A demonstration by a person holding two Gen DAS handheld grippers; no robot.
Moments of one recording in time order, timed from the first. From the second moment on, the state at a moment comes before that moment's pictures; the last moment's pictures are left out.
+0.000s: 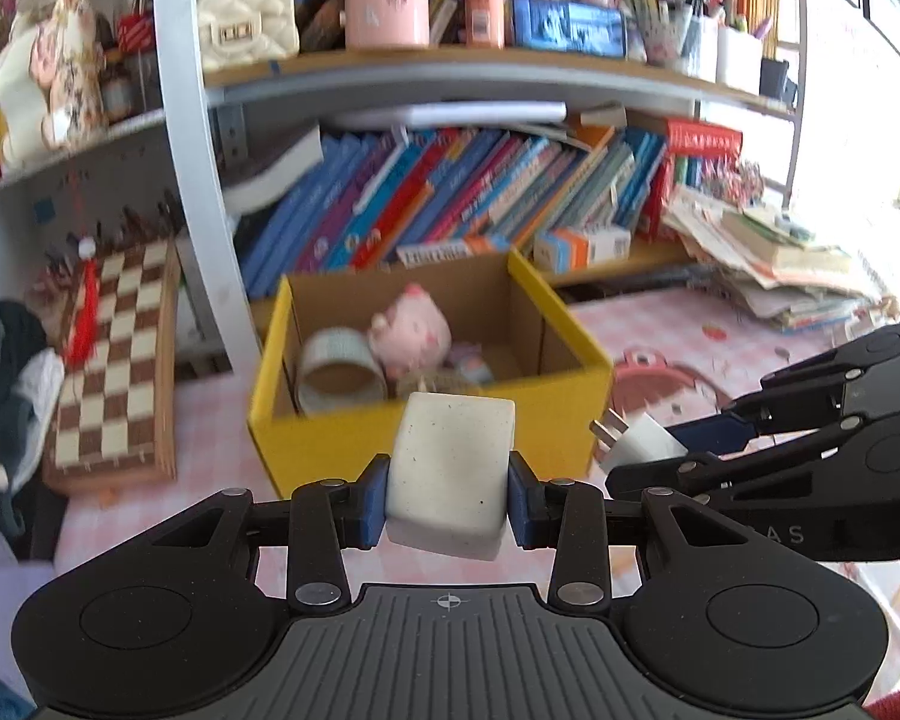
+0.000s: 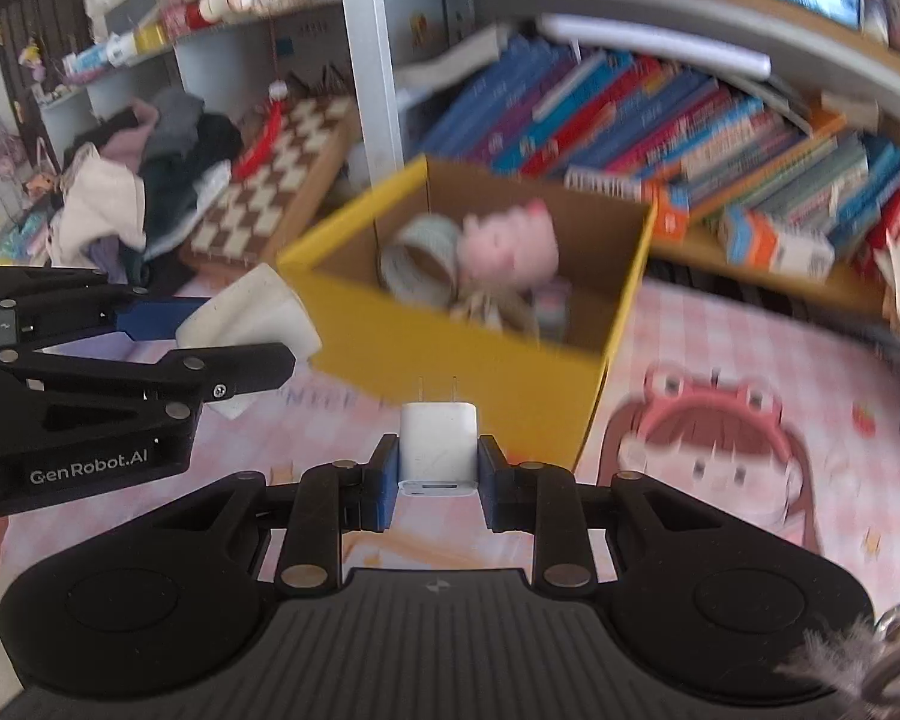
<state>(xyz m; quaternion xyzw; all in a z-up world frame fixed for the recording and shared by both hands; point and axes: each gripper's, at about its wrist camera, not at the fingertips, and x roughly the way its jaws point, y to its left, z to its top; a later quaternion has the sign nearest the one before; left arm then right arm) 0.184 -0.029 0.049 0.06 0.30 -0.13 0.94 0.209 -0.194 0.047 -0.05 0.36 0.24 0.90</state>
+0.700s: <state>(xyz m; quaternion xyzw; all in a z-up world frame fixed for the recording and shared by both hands) 0.285 -0.022 0.062 0.08 0.30 -0.07 0.95 0.325 -0.161 0.061 -0.15 0.34 0.27 0.89</state>
